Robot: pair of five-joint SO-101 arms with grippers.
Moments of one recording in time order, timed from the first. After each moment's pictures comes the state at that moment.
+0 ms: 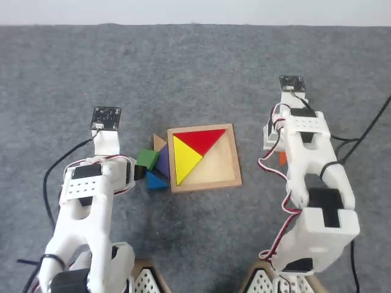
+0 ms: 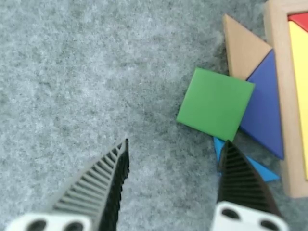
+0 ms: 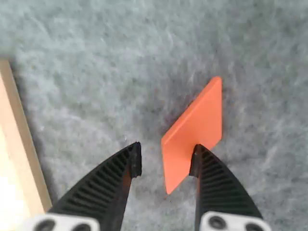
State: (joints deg) left arm -15.1 -28.0 64.2 45.5 -5.8; right arm -1.1 13.5 18.5 54.8 0.4
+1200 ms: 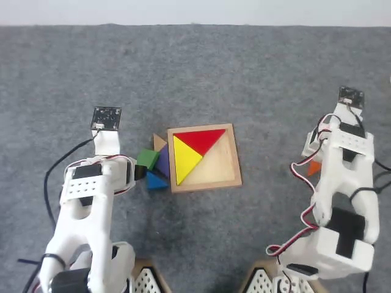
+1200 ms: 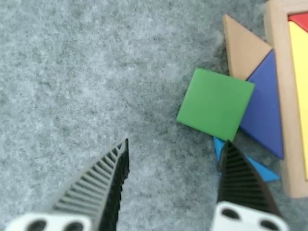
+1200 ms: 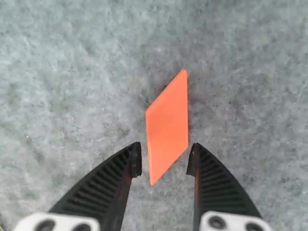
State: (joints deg) left arm -15.1 -28.0 64.2 45.5 -5.8; right arm 16.1 1.0 27.8 54.0 0.0
